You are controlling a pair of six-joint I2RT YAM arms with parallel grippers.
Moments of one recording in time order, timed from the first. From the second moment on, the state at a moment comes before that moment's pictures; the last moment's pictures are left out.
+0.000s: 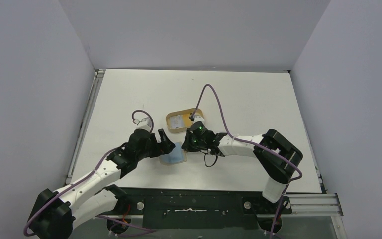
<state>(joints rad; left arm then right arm) -0.63 0.95 0.46 -0.16 -0.05 -0.78 0.88 1.73 0.89 0.08 0.00 0.73</state>
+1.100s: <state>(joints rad) -0.68 1.32 0.46 0.35 0.01 -1.06 0.82 1.62 0.74 0.12 -0.02 0.76</state>
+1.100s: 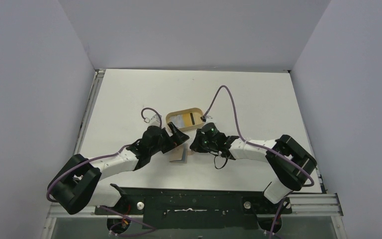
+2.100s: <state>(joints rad) -0.77 1.36 0.43 0.35 -0.25 -1.26 0.87 1.66 0.83 0.10 -0.06 0.74</state>
